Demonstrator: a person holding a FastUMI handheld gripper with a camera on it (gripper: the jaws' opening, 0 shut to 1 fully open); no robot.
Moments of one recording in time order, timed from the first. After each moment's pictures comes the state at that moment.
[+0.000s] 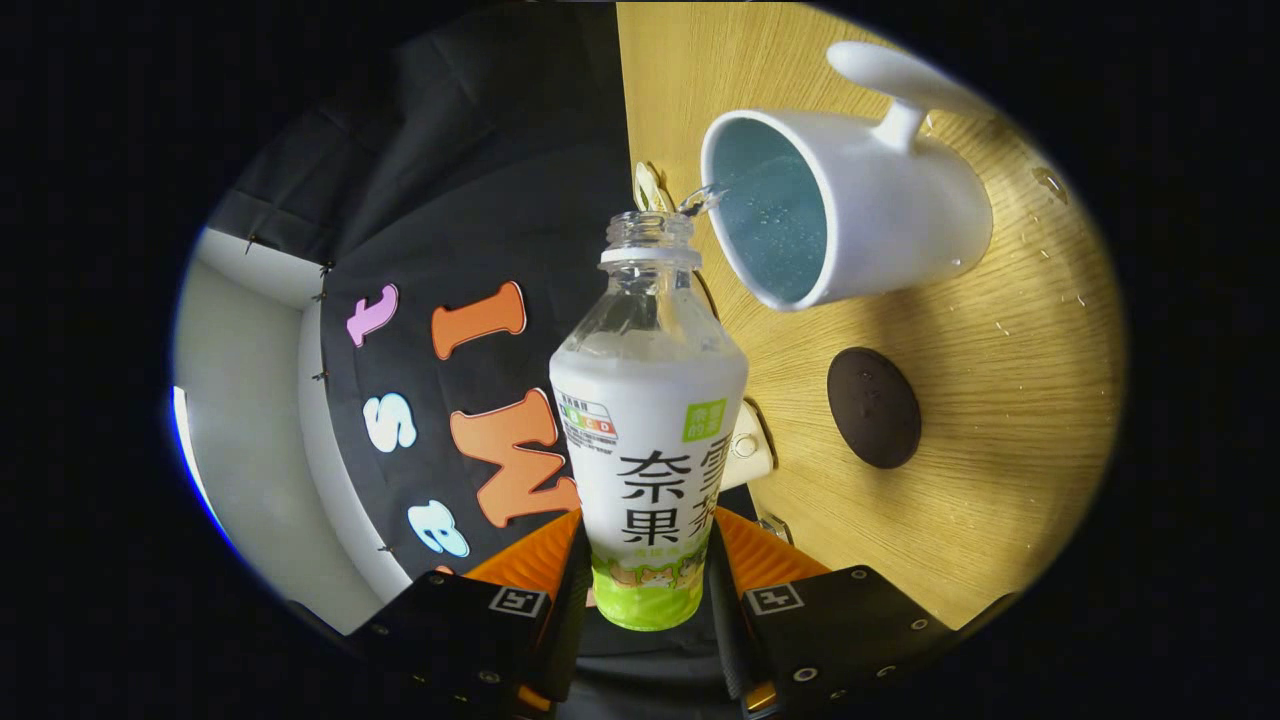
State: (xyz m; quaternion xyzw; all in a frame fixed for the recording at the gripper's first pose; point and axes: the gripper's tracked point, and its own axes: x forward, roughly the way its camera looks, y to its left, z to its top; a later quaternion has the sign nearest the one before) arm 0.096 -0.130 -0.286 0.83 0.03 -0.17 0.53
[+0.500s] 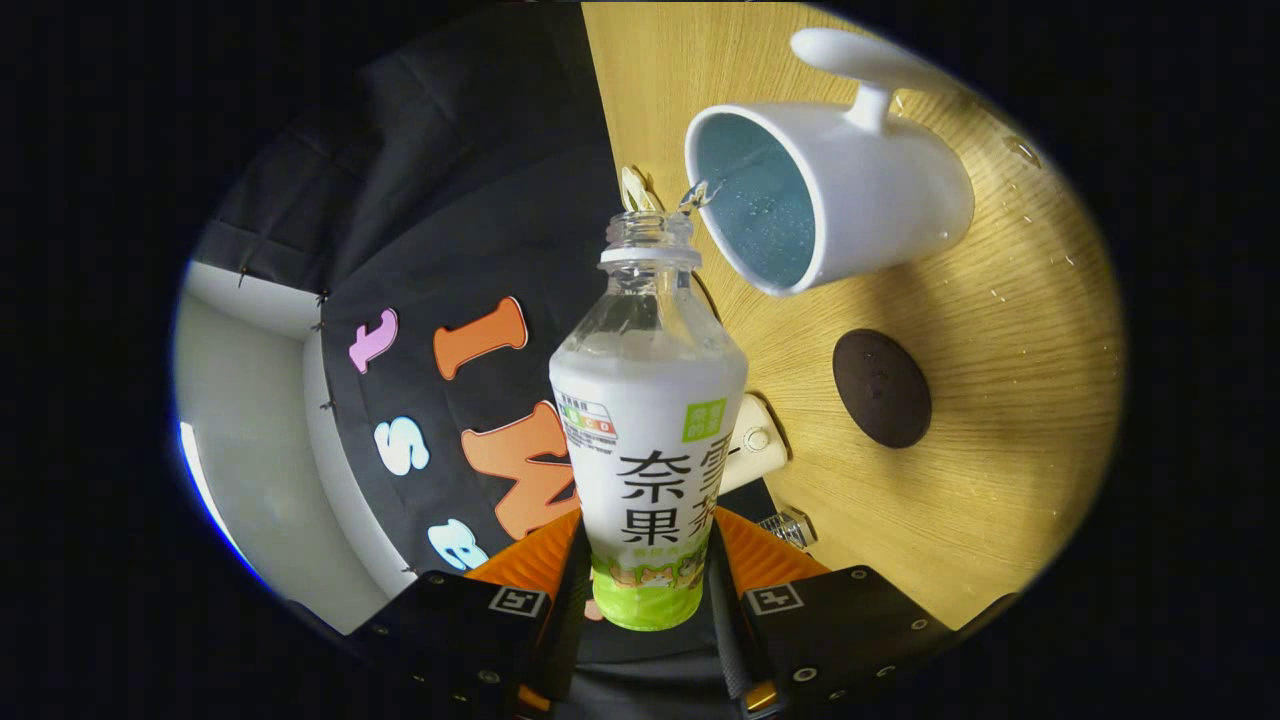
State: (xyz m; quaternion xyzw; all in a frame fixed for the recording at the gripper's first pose) arm 0.098 -0.136 -0.280 0.86 0.01 -0.17 0.49
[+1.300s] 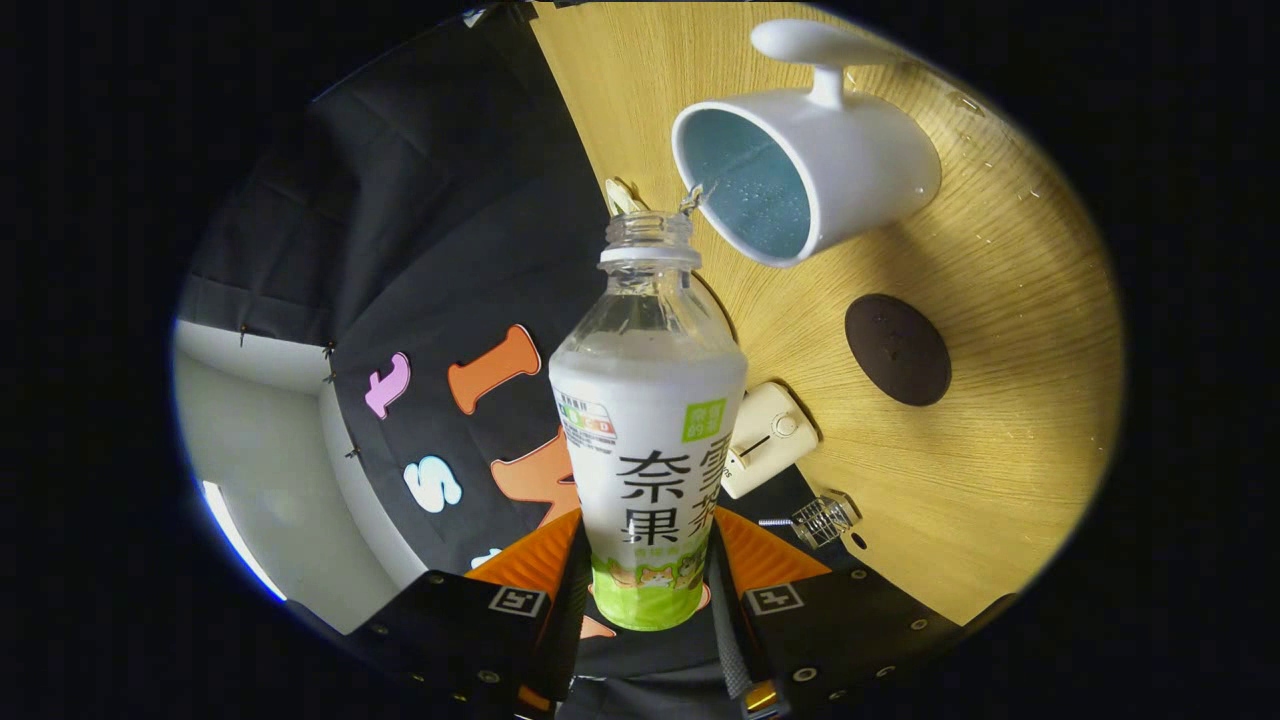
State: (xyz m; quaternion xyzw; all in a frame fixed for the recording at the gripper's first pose) arm 0.100 -0.142 -0.270 0.89 -0.02 -0.16 0.43
